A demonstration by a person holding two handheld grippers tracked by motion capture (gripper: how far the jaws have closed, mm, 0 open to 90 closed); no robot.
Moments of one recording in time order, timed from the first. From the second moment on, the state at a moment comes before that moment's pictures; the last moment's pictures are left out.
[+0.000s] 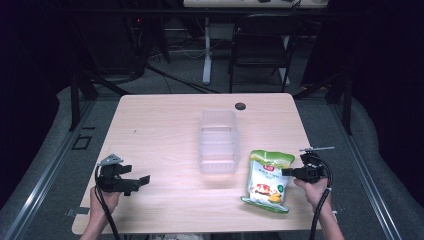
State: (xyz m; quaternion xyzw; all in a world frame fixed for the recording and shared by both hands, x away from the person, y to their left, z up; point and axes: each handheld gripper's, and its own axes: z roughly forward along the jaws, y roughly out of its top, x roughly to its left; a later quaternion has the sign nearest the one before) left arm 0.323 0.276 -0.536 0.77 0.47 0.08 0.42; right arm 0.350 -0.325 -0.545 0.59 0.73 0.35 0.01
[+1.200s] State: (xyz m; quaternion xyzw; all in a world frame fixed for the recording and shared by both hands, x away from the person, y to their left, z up) left arm 0.323 0.277 -0.536 0.77 0.47 0.08 0.42; right arm 0.326 -0.332 -0.496 0.57 0.70 0.42 0.09
